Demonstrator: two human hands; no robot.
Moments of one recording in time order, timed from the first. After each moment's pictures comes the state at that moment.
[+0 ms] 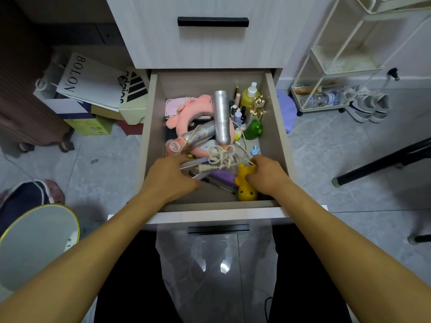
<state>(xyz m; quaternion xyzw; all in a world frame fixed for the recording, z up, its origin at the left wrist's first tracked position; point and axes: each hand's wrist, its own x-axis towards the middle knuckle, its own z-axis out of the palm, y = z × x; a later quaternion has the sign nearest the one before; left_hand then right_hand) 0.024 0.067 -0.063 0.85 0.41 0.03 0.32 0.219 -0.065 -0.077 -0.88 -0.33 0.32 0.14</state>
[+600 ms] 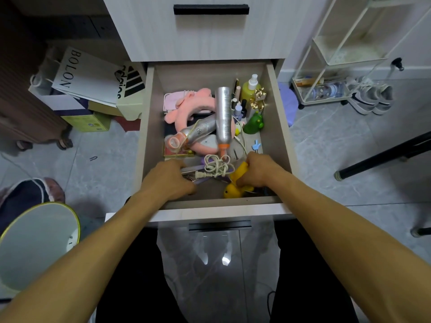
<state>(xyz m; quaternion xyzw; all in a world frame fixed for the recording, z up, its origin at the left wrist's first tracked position) 0.027 0.073 -0.075 0.83 0.44 -0.12 0.31 0.221 -0.046 -0.091 -0.85 -0.36 0.37 0.02</state>
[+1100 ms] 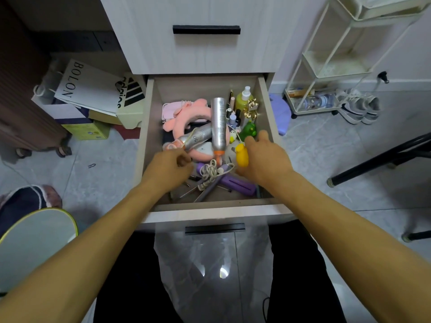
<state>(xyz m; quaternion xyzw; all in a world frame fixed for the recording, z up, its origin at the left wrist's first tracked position) 0.037 0.085 -0.077 0.85 0.42 0.04 0.33 0.214 -0.061 -0.037 -0.87 -0.48 0.08 0.01</state>
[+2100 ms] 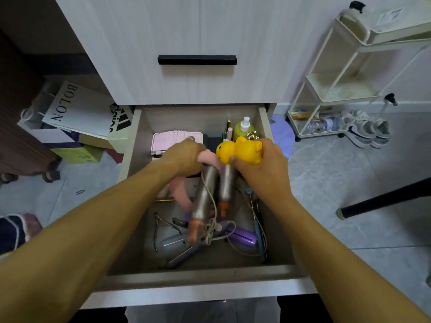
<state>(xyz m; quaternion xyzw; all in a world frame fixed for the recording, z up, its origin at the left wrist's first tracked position) 0.177 0.181 -0.098 0.94 0.27 -0.10 0.17 0.281 -0.005 -0.073 -0.83 -0.32 0.11 0.43</state>
